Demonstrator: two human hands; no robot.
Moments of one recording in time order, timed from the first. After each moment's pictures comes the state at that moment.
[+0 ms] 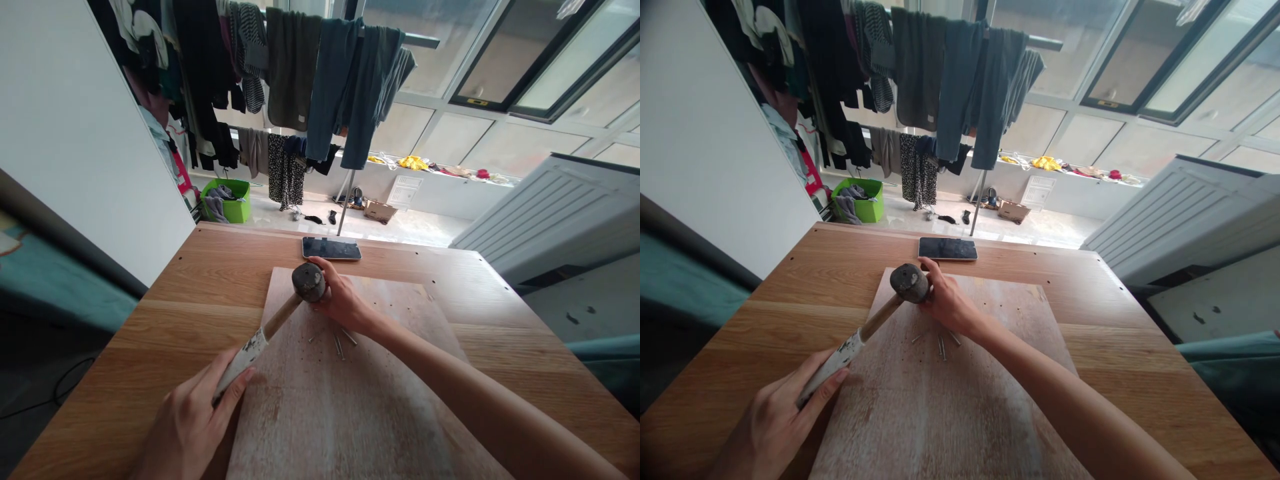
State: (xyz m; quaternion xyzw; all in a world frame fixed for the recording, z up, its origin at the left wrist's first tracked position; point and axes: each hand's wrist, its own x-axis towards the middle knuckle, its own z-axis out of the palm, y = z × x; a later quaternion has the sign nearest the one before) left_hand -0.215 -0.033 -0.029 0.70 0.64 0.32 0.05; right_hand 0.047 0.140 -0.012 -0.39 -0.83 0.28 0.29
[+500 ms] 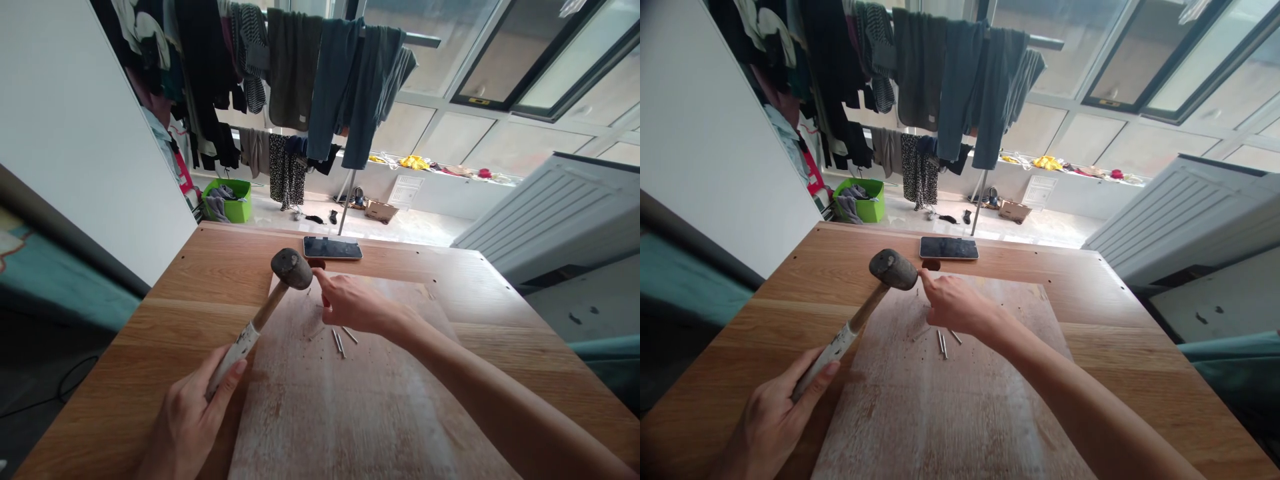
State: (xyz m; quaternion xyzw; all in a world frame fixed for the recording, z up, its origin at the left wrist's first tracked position) left_hand -0.219 -0.034 -0.029 0.63 0.68 0.34 0.14; right_hand 0.042 0.127 0.044 -0.43 -0.89 0.17 0.01
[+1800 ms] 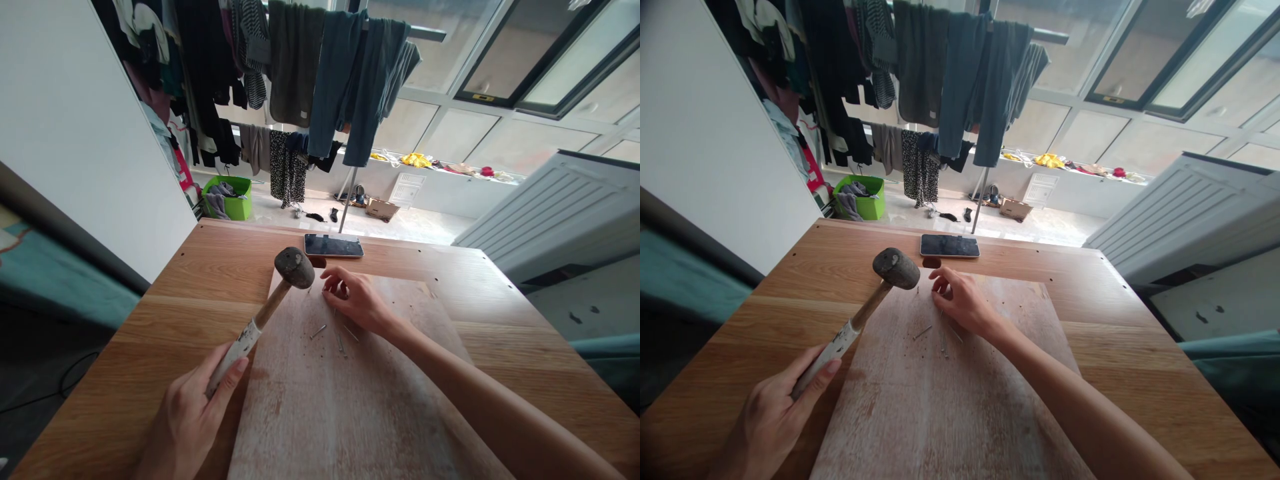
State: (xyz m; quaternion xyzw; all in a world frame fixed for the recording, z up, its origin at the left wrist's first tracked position) left_hand -0.220 -0.034 -0.028 0.64 0.68 0.34 0.13; right_hand 0.065 0.130 -0.004 -0.43 -0.81 0.28 0.29
